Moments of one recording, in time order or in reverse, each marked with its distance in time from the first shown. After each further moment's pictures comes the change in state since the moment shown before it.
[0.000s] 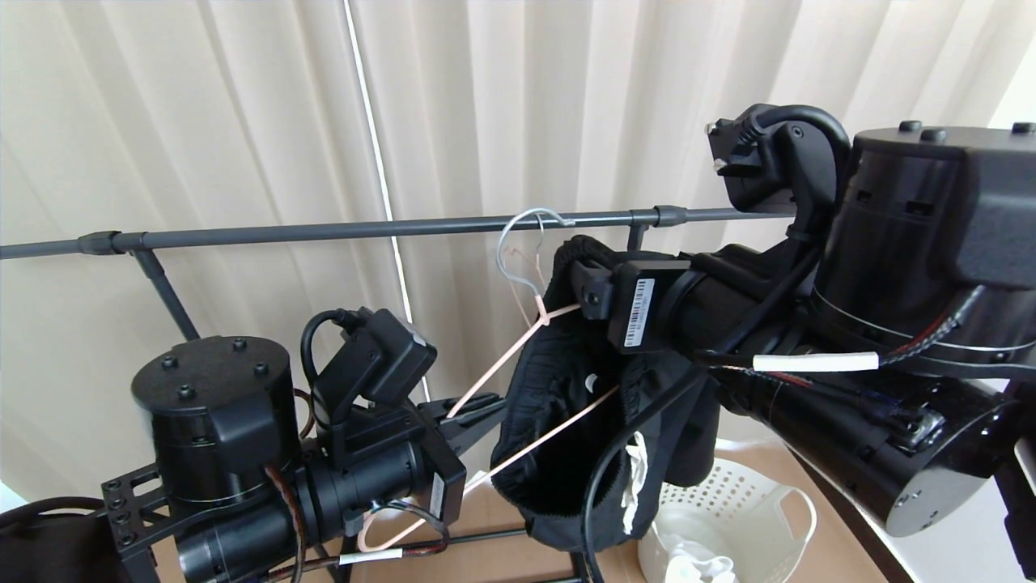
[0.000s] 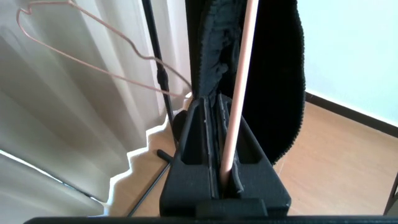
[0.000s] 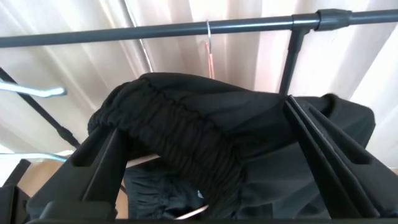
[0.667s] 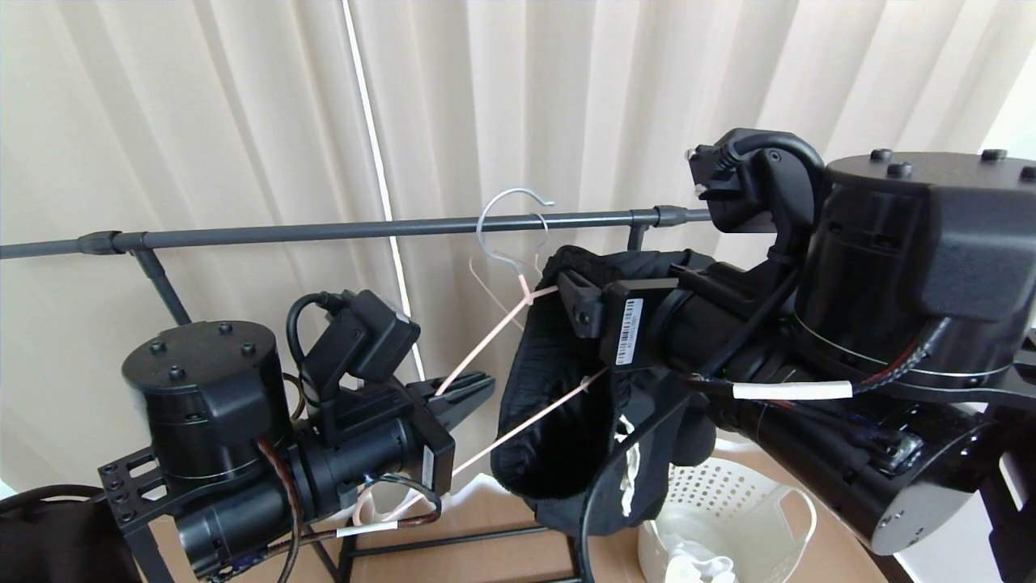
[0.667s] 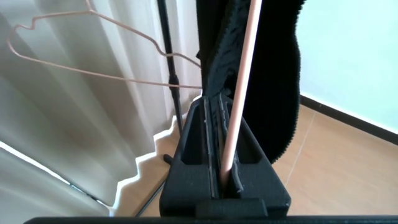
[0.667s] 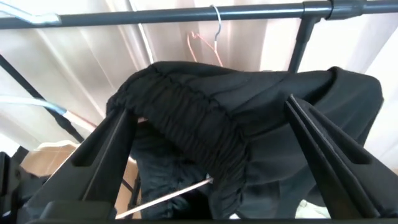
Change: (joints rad) left arm 0.056 0.013 -0.010 -0.047 -0.002 -0.002; right arm 0.006 0.006 0.017 0.000 0.005 0.001
